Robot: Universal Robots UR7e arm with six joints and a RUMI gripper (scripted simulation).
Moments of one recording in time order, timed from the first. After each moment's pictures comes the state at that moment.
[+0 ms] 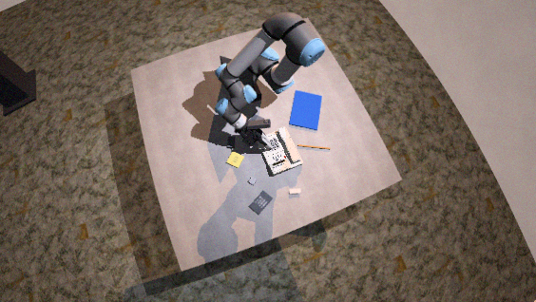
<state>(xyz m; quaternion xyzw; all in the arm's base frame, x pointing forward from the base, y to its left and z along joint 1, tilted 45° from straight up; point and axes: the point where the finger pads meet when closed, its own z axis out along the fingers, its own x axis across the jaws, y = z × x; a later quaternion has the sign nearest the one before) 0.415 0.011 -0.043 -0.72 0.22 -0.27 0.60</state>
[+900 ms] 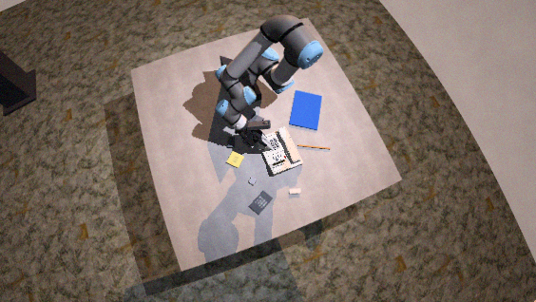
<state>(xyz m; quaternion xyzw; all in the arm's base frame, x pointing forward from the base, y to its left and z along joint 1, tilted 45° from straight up) 0.416 0.019 -0.051 -0.72 0.22 -0.27 0.60</state>
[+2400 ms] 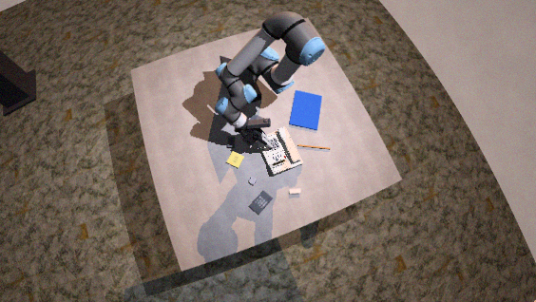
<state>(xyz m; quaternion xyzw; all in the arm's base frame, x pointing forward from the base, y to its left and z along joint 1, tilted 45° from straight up) 0.412 0.012 -0.041 -0.72 0.22 -0.27 0.60</state>
